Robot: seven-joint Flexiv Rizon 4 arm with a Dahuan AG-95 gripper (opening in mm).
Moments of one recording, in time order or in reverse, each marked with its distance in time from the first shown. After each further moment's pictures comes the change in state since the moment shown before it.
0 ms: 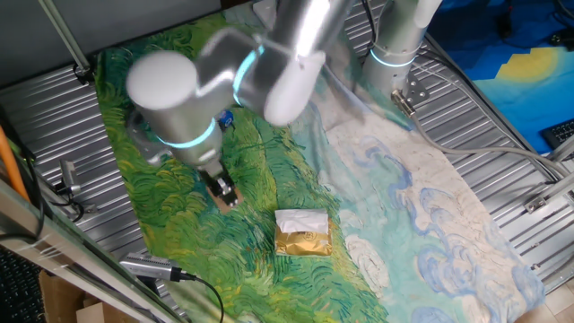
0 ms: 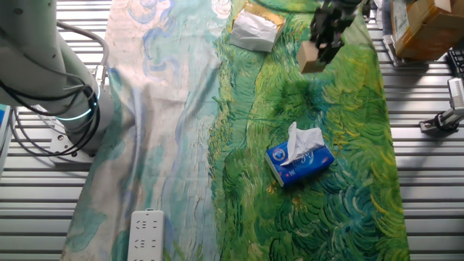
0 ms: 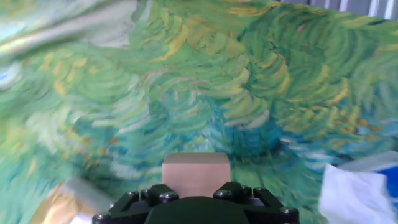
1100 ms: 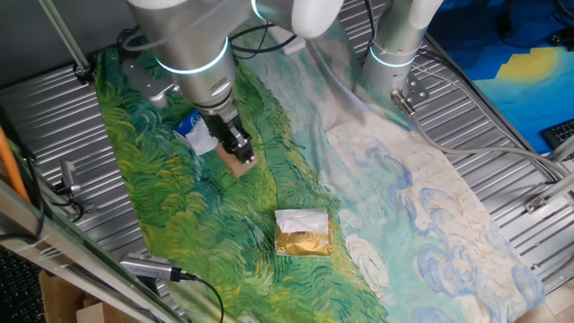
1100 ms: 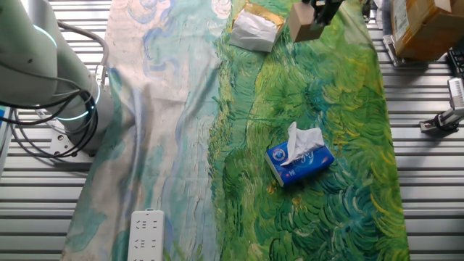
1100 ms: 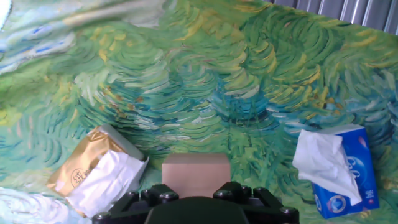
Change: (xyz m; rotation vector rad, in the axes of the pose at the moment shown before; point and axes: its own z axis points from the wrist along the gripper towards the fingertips) arm 0.058 0.011 -0.110 0.006 -0.011 -0.054
